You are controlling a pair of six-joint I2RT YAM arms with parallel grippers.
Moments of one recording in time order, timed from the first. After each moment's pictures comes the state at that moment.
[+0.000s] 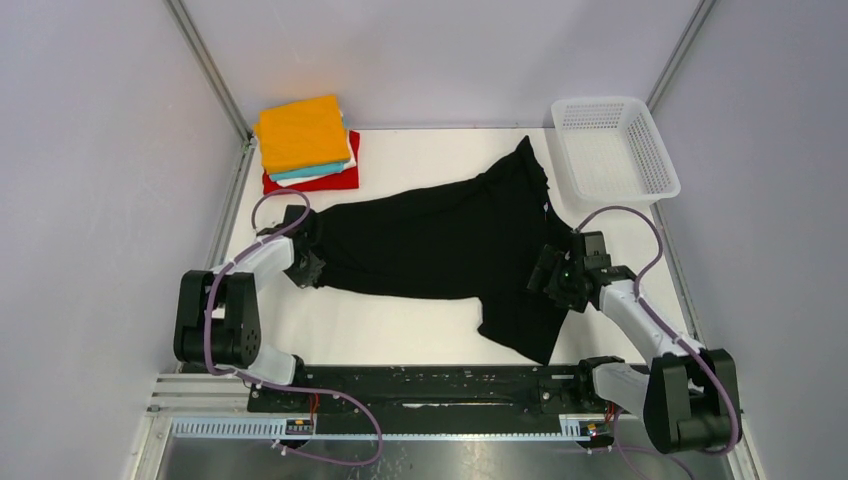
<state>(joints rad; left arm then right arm) -0.05 1.50 0.80 -0.60 -0.27 -0.86 0.12 1.14 0.53 -0.45 -0.15 0.55</state>
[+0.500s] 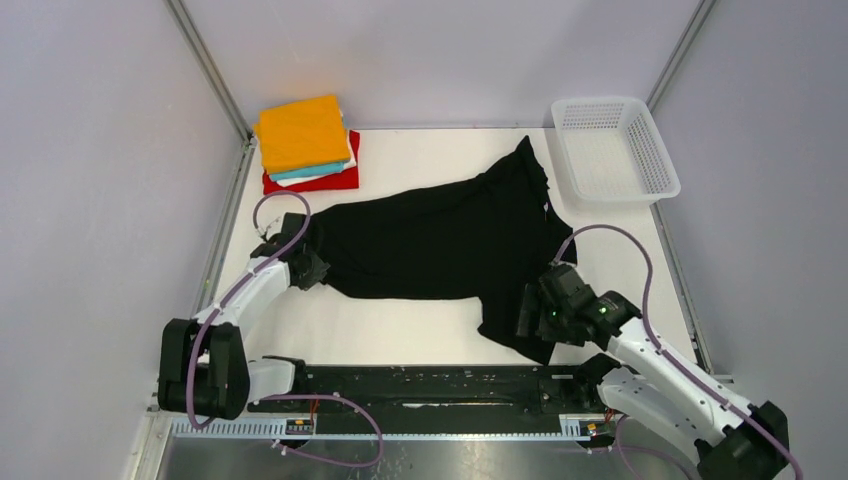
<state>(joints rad) -0.10 1.26 0.70 -0.57 -0.21 -0.84 0.54 0.77 0.54 -0.89 0.06 0.72</state>
